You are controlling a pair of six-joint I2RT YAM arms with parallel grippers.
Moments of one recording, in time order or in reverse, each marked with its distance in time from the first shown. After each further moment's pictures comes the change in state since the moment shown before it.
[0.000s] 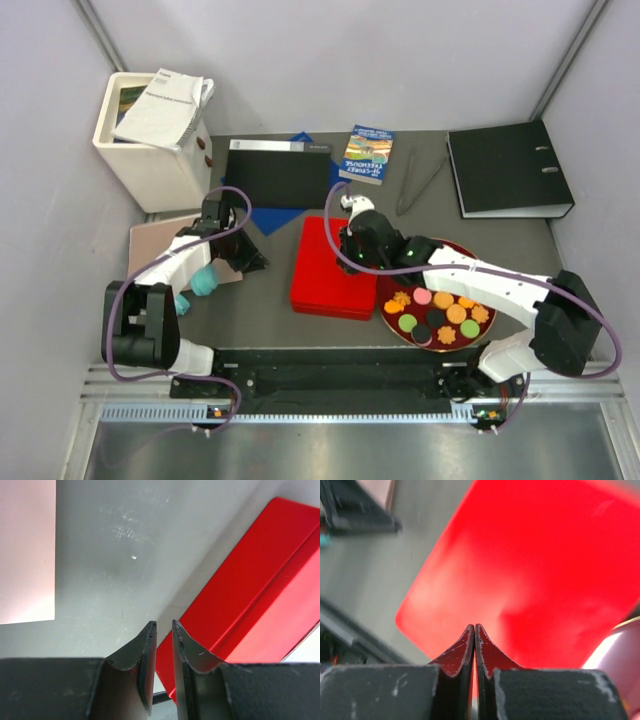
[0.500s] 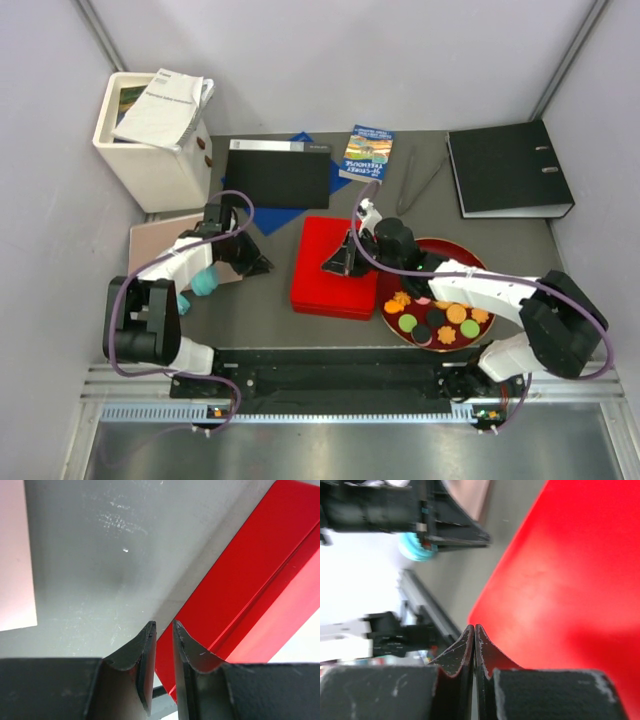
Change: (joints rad) left arm -0.001 0.019 -0.041 0.040 0.069 0.002; right arm -0.105 -0.020 -0.314 0.546 -0.407 0.316
